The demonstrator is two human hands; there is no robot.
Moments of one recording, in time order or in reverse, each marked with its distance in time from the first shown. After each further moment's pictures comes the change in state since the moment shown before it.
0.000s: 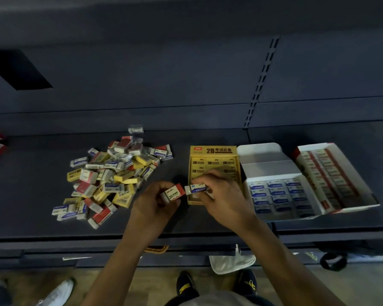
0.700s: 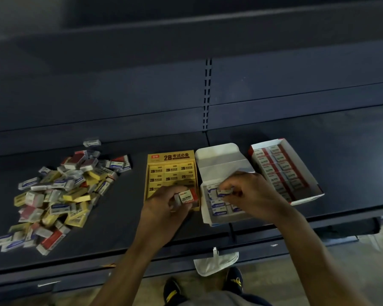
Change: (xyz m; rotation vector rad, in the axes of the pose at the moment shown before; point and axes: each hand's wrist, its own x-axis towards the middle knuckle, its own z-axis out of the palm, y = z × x) left_hand 0.004 0.060 0.083 0.177 -0.129 0.205; right_hand -0.046 0.094 -0.105 0.025 -0.135 0.147
